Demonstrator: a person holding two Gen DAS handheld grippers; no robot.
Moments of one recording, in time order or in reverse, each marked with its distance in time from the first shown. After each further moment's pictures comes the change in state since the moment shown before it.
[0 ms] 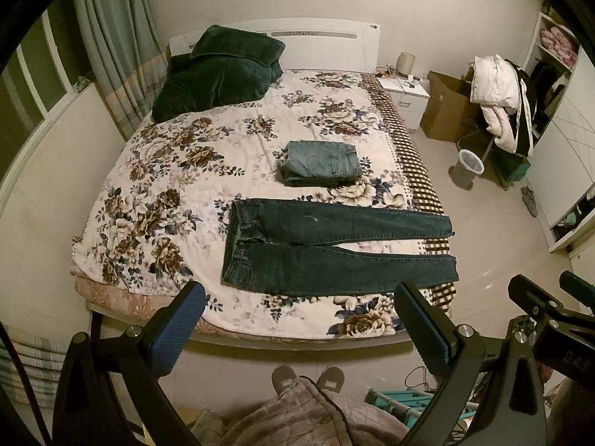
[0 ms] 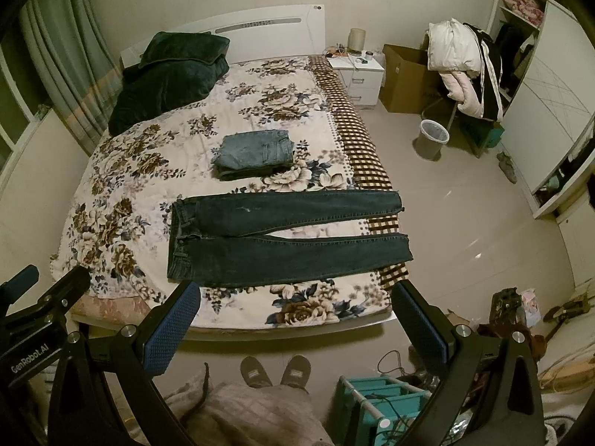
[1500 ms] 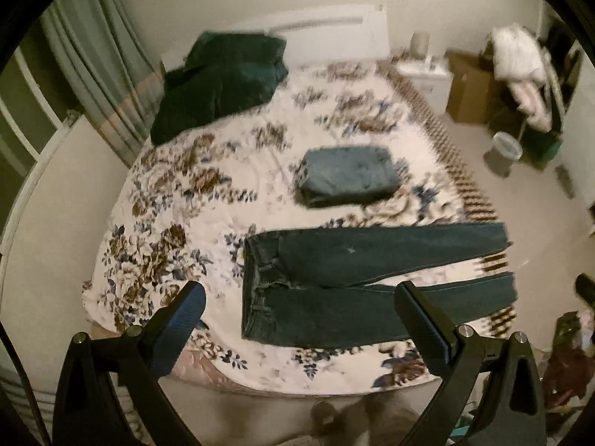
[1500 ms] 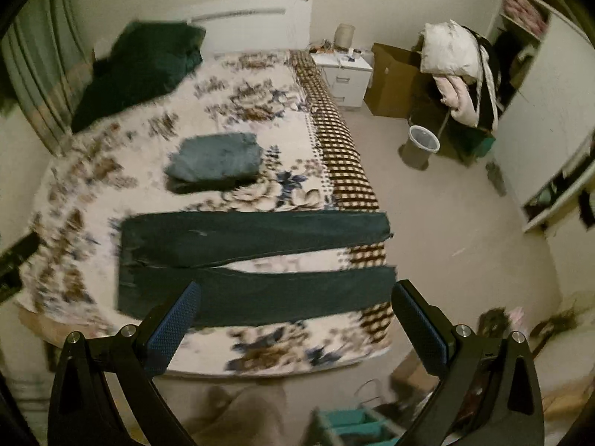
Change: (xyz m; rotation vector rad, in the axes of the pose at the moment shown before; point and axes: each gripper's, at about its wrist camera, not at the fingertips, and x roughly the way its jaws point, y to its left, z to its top) left arm 0.188 -0.006 0.090 0.103 0.017 0.135; right arm 0.207 -0.044 0.116 -0.052 0.006 -0.118
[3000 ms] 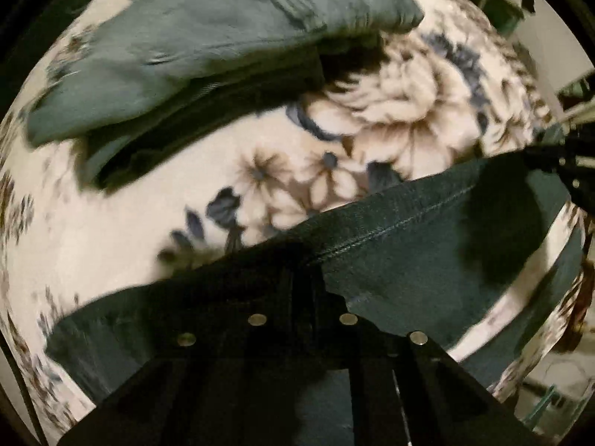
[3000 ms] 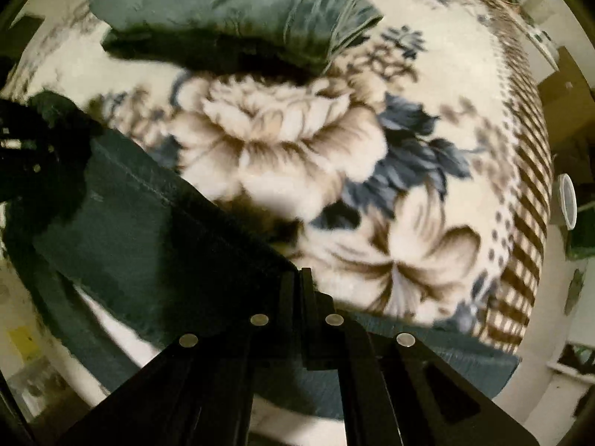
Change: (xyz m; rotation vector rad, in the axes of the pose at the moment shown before) left arm 0.428 -0.069 0.072 0.314 0.395 -0.312; right arm 0.590 0.027 0.054 -0.505 0.327 0.254
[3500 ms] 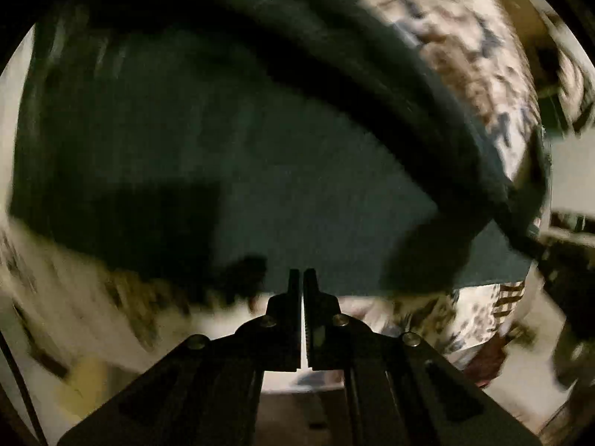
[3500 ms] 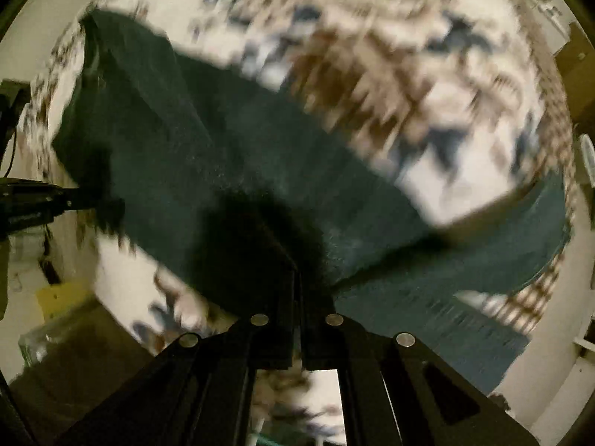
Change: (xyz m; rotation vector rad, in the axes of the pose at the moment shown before) left arm 0.050 -0.073 -0.238 -0.592 0.136 -0.202; right arm -0.029 0.133 -0.155 -0.010 0.106 0.100
